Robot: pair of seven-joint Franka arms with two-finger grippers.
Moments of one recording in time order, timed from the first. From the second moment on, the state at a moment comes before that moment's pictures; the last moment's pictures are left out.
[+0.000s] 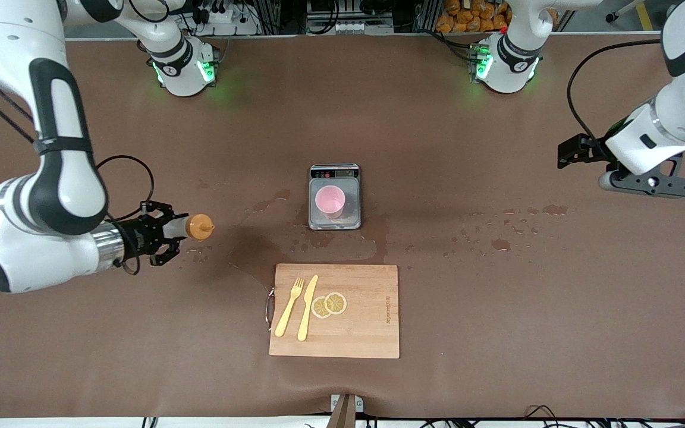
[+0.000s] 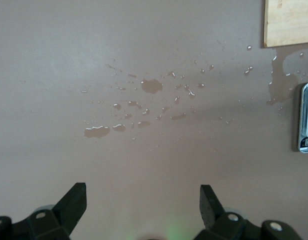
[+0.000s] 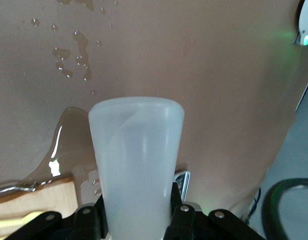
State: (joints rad) left arm -0.13 0.03 0.00 -1.67 -0.04 1.60 0.02; right arm 0.11 0.62 -0.02 -1.29 0.42 1.44 1.63
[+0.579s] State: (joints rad) left arm -0.13 0.01 0.00 -1.58 -0.04 1.57 0.06; right arm 0.26 0.61 -0.02 -1.29 0.31 1.44 1.76
